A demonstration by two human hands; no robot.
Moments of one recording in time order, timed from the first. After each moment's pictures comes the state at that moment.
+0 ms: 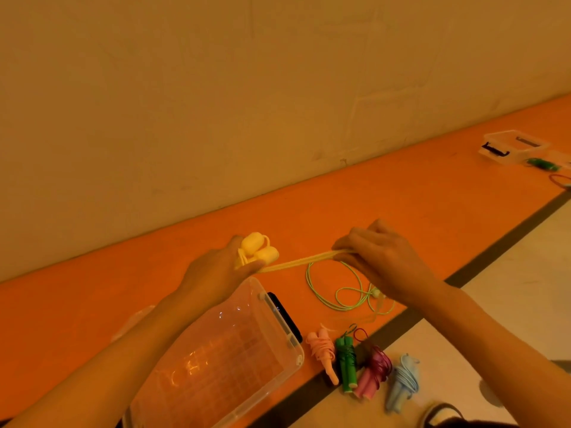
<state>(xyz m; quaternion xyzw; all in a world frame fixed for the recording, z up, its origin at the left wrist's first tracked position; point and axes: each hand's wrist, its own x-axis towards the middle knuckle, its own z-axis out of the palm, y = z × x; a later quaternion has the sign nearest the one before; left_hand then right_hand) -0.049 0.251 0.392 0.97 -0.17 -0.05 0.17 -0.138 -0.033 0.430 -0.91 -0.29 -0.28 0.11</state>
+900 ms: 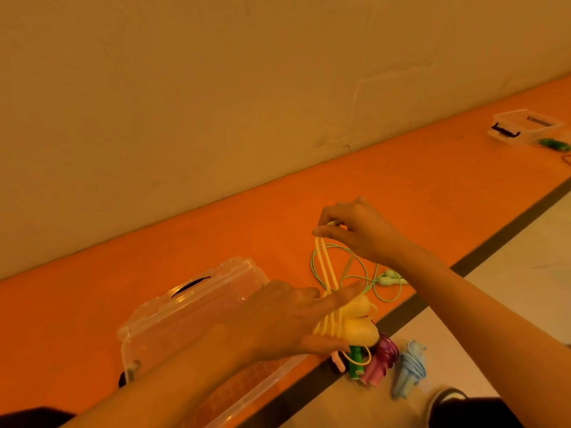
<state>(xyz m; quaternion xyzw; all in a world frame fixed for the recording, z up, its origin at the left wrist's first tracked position) -0.133 0.198 0.416 0.83 -0.56 -0.04 0.02 -0.080 -0.024 0.417 -0.94 -0.21 -0.14 0.22</state>
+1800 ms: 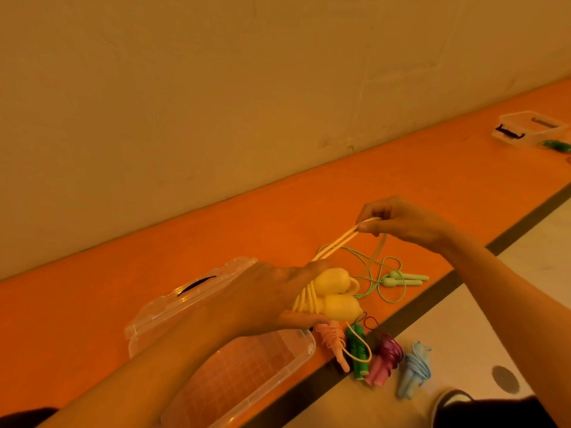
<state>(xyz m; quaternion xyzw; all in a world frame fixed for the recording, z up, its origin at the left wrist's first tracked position) -0.102 0.229 0.409 0.86 -0.50 -0.01 0.11 -0.087 -0.078 0.433 -0.89 -0.09 0.07 0.45</state>
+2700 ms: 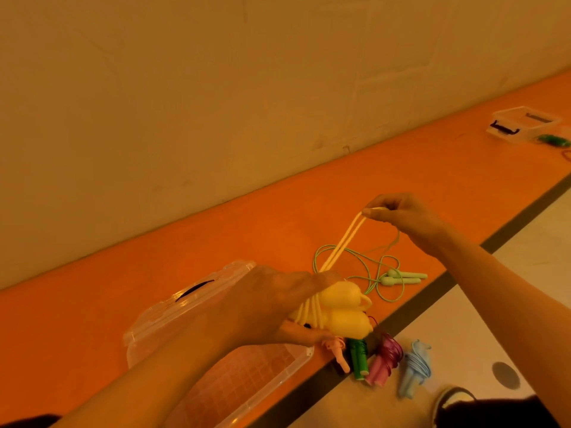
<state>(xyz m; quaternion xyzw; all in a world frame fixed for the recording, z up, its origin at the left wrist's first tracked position) -0.106 0.222 0.408 0.77 -0.60 0.11 0.19 -0.085 -0.096 0.412 -0.84 0.08 -0.03 0.54</state>
